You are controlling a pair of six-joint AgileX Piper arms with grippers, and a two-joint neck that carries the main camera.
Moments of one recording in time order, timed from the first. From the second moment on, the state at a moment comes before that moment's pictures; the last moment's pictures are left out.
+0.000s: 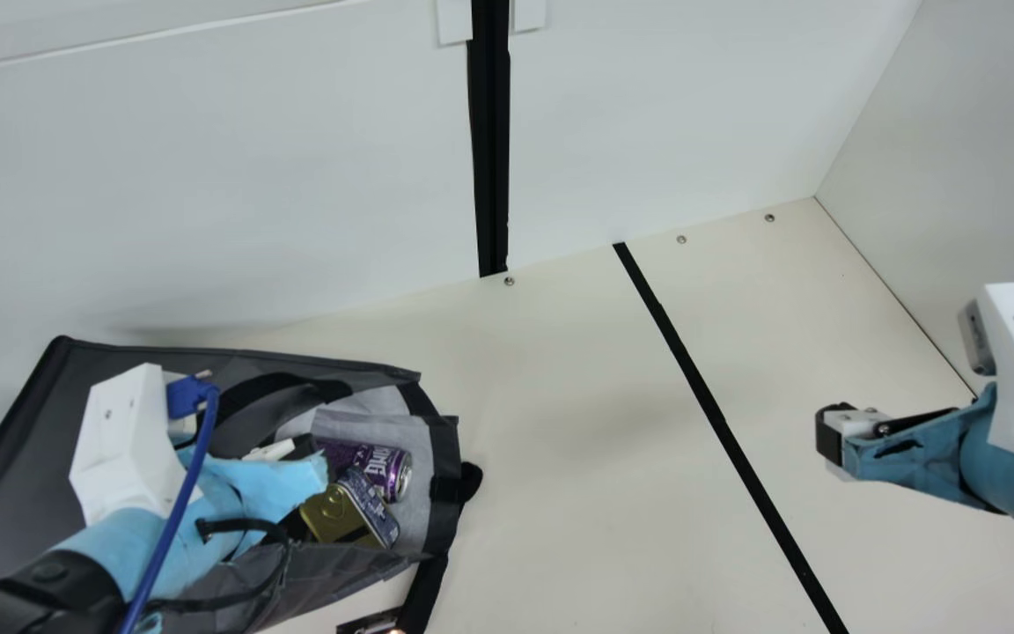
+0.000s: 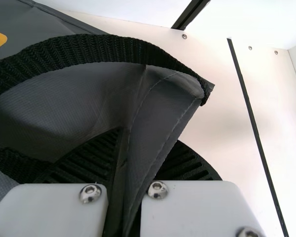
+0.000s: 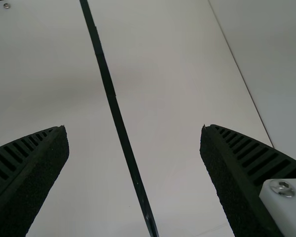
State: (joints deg) left arm -36.7 82.3 -72.0 -2.4 38.7 -33.4; right arm -28.6 53.6 -70.6 2.3 69.9 -13.0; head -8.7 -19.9
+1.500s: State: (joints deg) left arm -36.7 82.3 -72.0 -2.4 38.7 -33.4; right arm -33.6 63.1 -55.2 31.9 63.2 -42.9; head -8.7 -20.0
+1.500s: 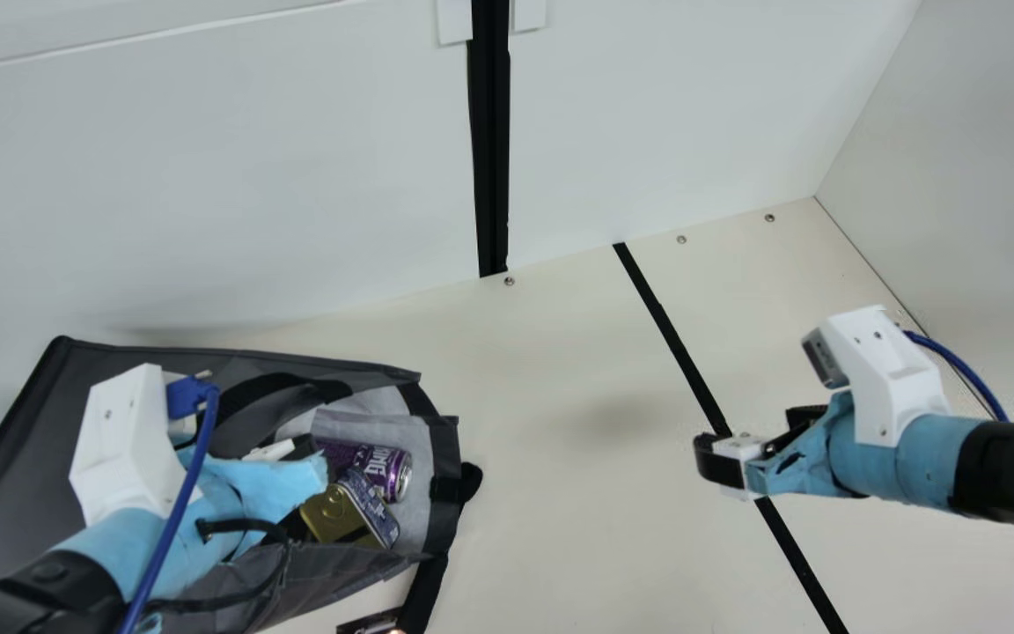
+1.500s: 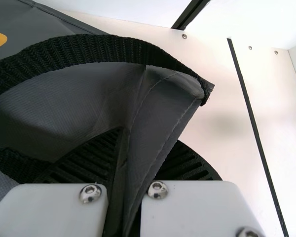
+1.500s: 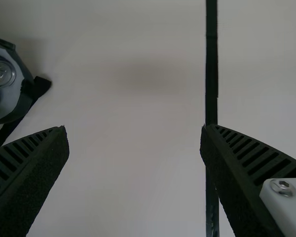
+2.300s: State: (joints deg) left arm -36.7 82.3 -72.0 -2.4 38.7 -33.4; right arm -24.9 71.5 -51.0 41.7 57.2 -54.2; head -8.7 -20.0
